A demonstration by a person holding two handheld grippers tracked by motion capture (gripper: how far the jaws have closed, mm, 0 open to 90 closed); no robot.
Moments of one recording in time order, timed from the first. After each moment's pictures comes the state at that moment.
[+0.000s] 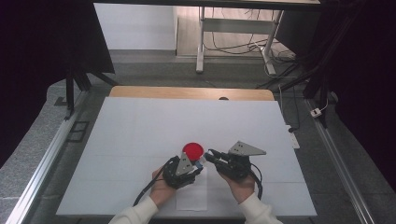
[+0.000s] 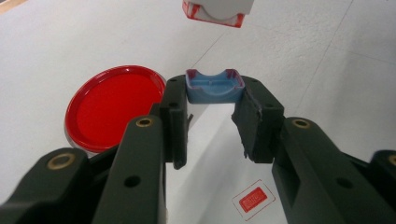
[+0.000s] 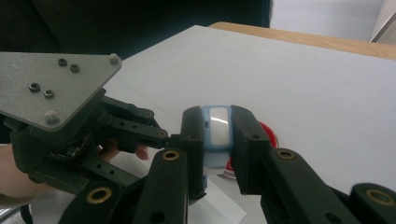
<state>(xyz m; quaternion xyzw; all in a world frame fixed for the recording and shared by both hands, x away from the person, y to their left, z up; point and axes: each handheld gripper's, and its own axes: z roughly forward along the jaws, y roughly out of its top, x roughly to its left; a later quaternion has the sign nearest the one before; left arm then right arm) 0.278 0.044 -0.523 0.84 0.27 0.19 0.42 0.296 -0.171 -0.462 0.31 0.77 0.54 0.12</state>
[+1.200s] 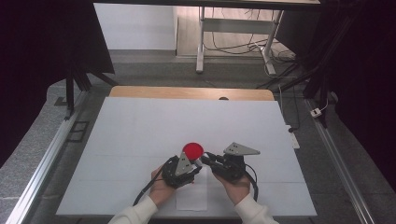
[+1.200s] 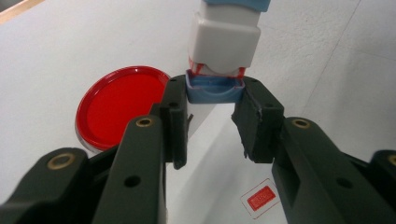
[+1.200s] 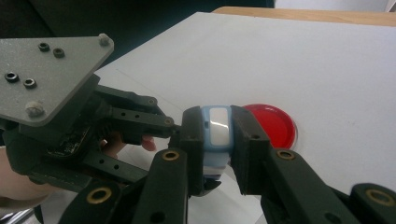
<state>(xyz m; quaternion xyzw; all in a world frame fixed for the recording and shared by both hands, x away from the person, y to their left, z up) 0.278 0.046 -0.523 0.84 0.27 0.20 0.42 0.298 -0.160 -0.474 0.34 0.77 0.53 0.09</state>
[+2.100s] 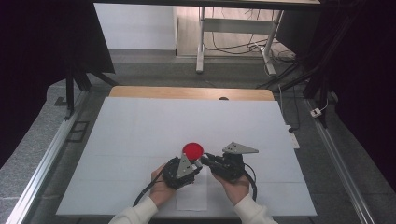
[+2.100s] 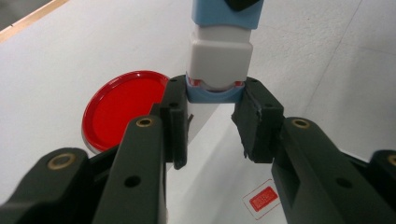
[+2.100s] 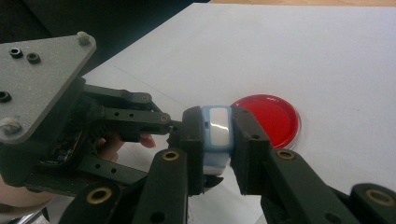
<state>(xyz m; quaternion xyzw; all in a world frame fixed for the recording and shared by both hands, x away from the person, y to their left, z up) 0.274 0.044 -0.523 0.84 0.26 0.23 0.41 0.300 -0.157 -0.475 0.36 0.77 0.52 0.07</state>
